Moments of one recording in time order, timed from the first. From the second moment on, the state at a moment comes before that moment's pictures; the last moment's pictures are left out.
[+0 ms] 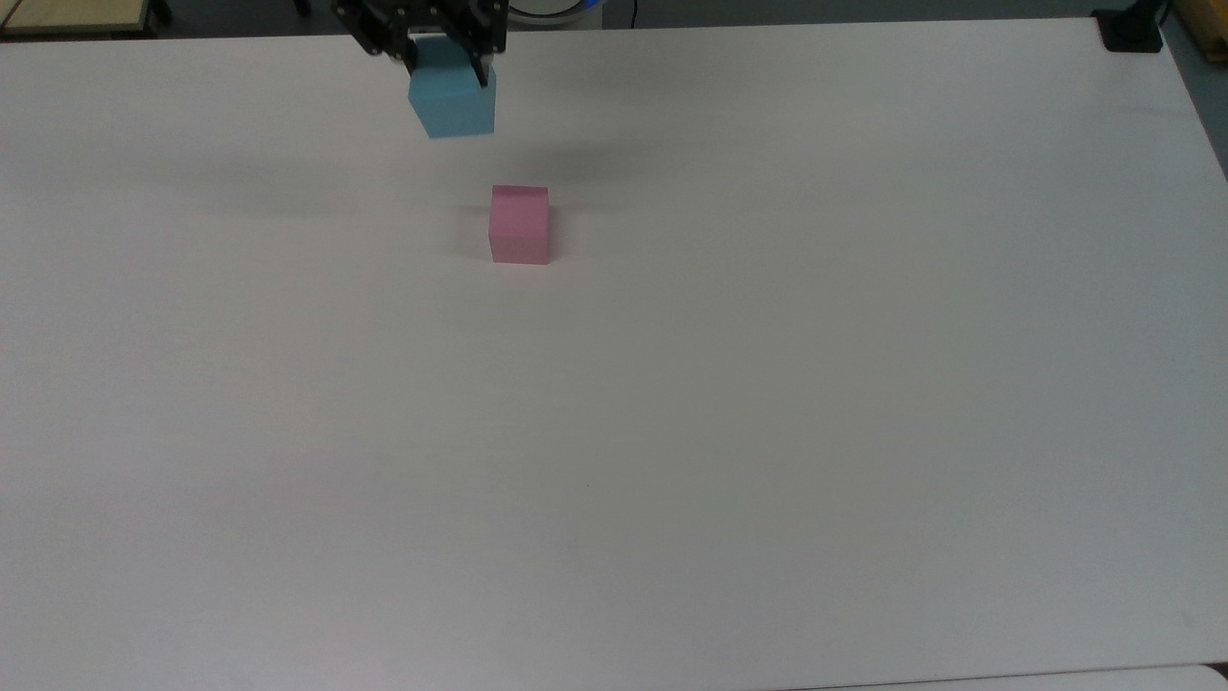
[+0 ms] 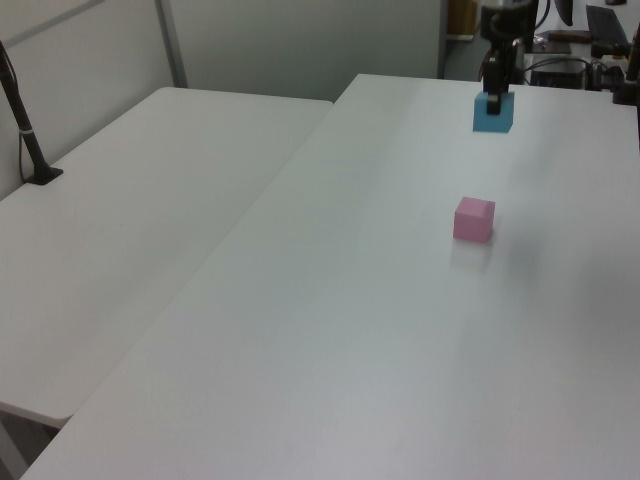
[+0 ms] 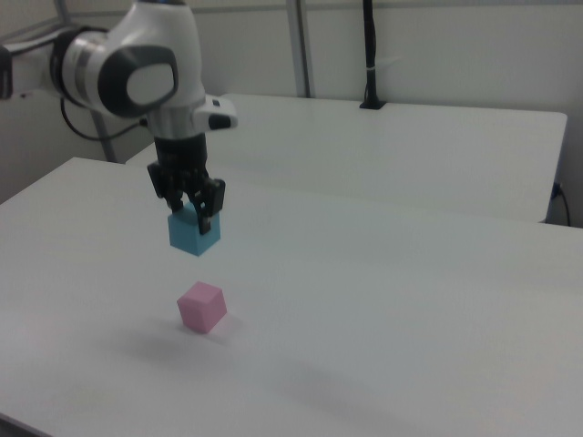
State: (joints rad) arm -0.04 -0.06 -0.06 -1.86 0.08 1.75 -0.09
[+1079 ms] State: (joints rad) arm -0.03 0.00 0.04 -2.09 0.01 2.06 0.05
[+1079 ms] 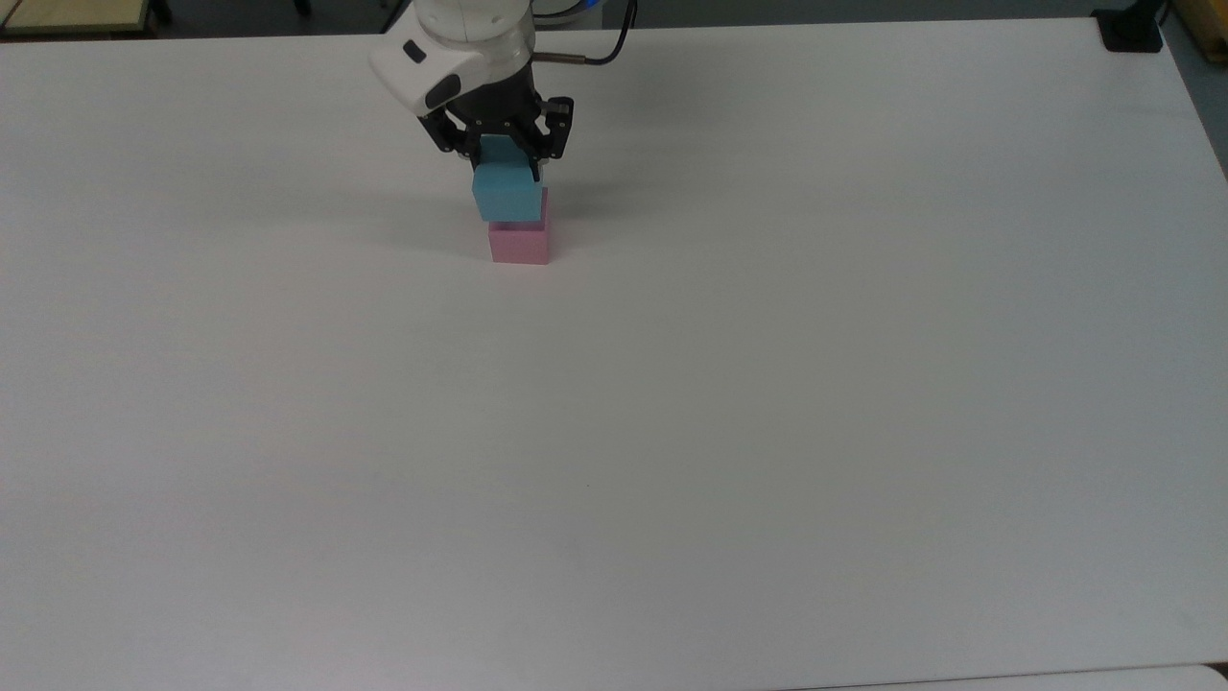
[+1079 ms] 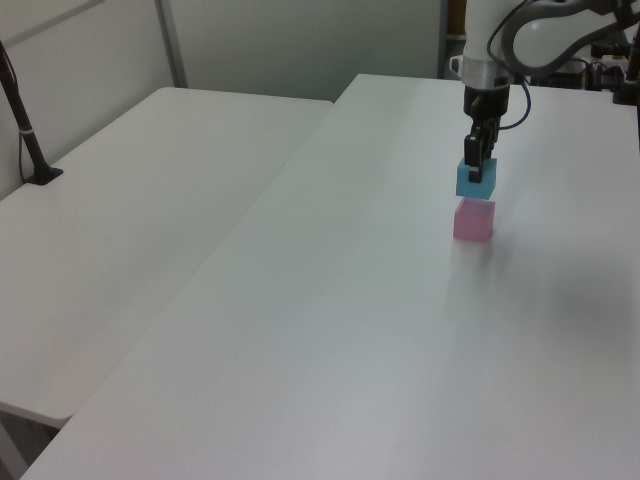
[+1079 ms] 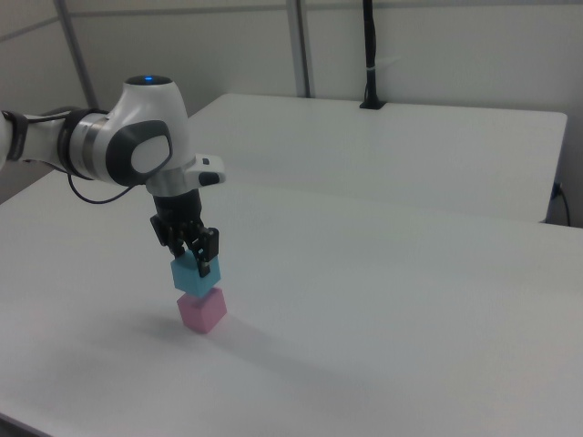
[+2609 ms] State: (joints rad) arm -0.03 0.03 0.05 -2.07 -0.05 2.06 0.14
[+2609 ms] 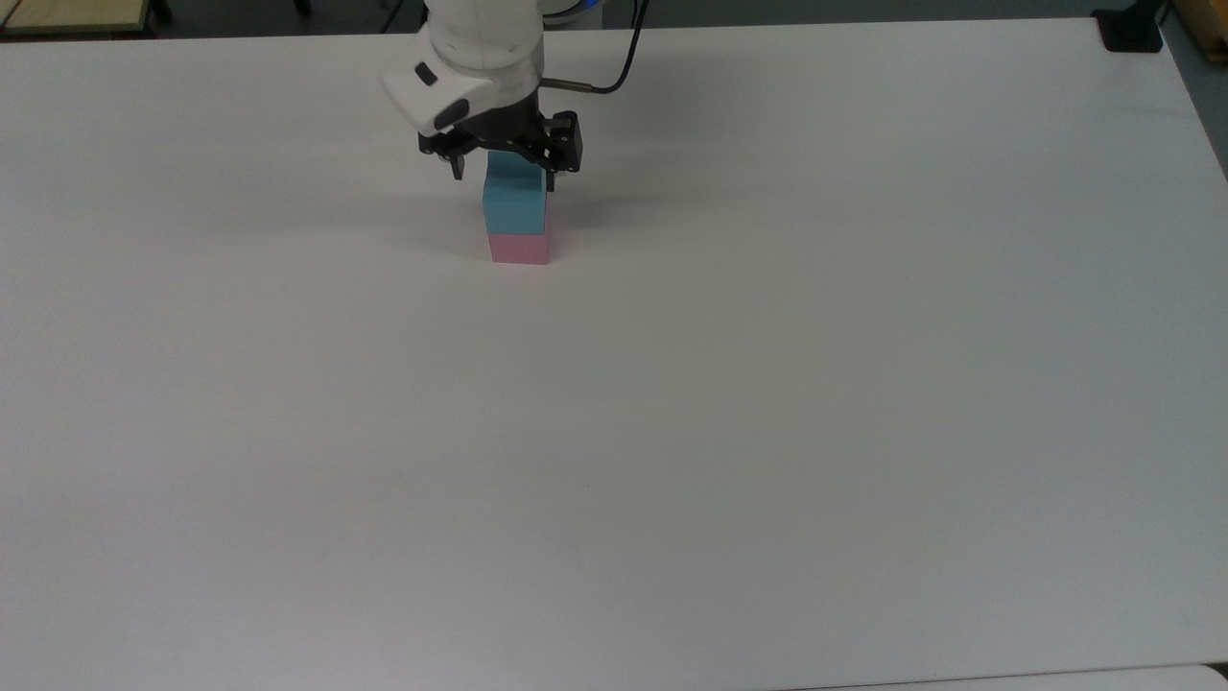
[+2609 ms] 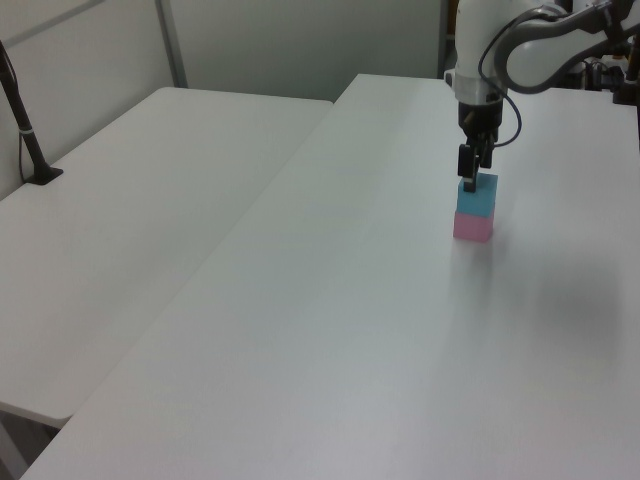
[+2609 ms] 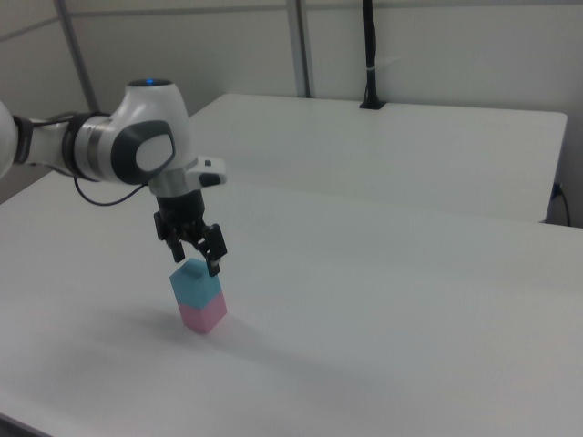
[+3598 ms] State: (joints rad) arm -0.10 -0.07 -0.01 -1.65 -0.04 1.62 0.04
